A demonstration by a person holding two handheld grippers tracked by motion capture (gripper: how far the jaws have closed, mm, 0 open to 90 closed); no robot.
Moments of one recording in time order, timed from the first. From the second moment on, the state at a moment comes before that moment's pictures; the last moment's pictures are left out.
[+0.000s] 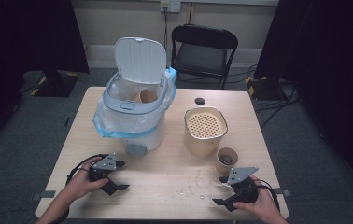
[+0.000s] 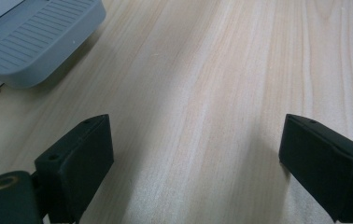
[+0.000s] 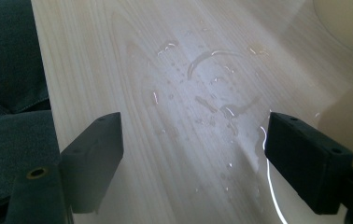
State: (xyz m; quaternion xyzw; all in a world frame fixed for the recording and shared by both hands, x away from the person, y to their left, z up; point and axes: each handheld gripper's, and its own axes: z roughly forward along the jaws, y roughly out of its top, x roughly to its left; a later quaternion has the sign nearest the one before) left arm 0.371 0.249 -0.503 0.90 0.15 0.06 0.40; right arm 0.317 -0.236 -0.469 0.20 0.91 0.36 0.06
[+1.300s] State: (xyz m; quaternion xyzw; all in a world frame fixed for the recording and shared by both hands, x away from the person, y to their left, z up) left arm 0.372 0.249 -0.503 0.90 0.15 0.06 0.40; right arm 0.345 -0.284 -0.474 0.29 0.88 0.35 0.11
